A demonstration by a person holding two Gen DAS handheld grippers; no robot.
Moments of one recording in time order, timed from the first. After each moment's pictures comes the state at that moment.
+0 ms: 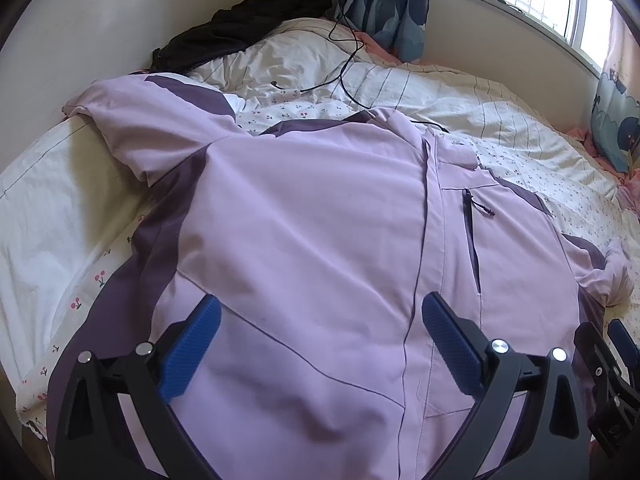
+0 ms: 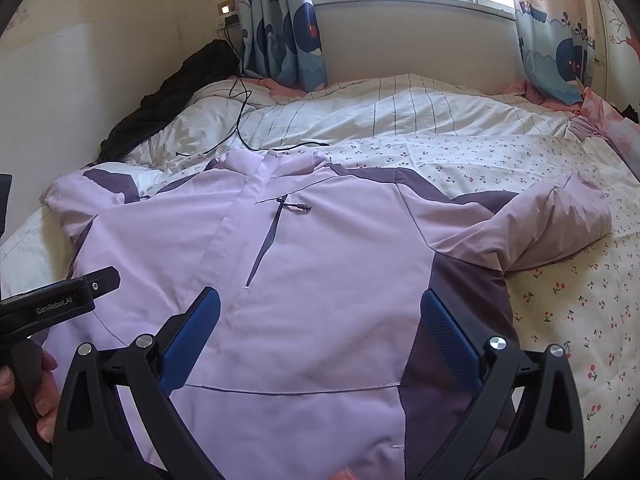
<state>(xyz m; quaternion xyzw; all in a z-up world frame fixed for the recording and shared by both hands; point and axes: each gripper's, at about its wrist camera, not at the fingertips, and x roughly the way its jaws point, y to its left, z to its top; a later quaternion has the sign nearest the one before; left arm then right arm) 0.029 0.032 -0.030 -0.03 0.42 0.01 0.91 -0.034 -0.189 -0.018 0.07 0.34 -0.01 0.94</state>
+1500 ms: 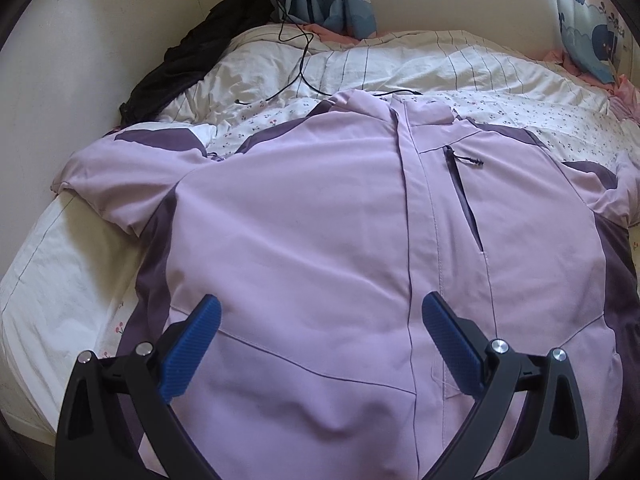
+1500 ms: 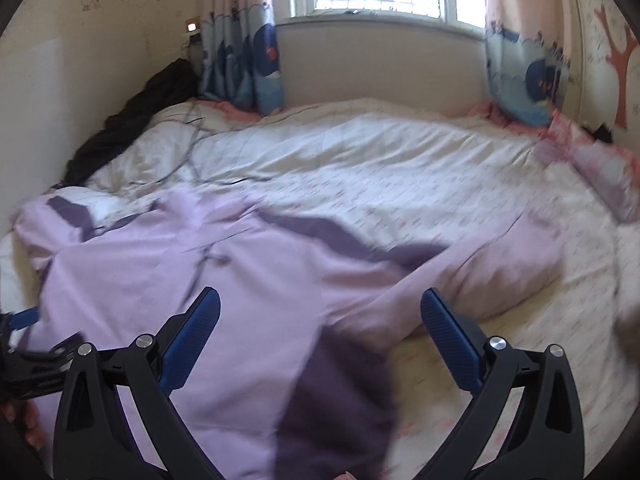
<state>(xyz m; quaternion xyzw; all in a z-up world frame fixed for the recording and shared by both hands) 0.031 0.000 -0.030 0.11 0.43 -0.02 0.90 -0.012 -0.280 0.037 0.03 0.32 -0.09 0.94</state>
